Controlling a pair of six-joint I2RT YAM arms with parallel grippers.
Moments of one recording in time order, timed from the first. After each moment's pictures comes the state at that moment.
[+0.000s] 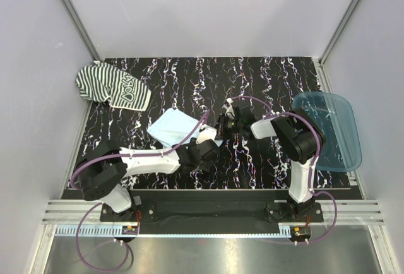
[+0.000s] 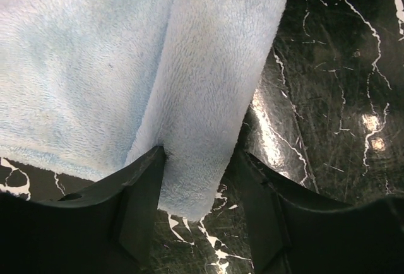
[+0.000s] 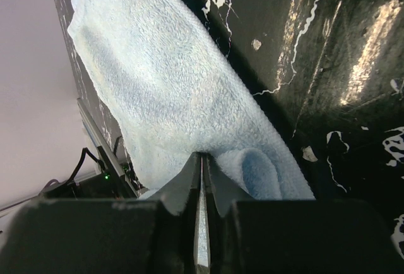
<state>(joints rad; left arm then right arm) -1.10 1.57 0.82 -0.30 -0.44 -0.60 0.50 1.98 0.91 0.36 -0.61 0.84</state>
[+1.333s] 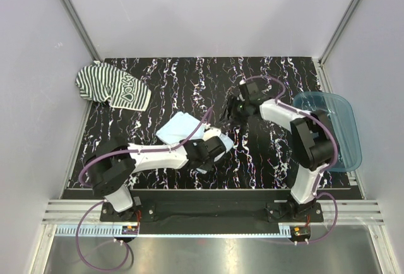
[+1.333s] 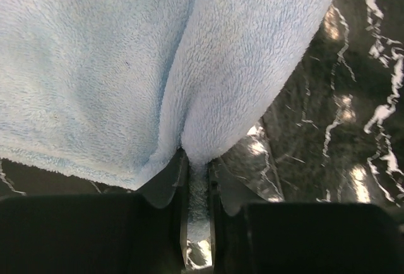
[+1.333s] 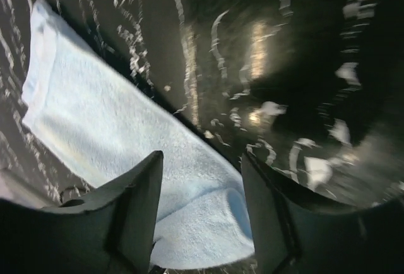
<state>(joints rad) -1.10 1.65 0.93 -0.40 -0.32 -0.70 0.43 1.86 1.16 -0.24 -0.31 0.65</state>
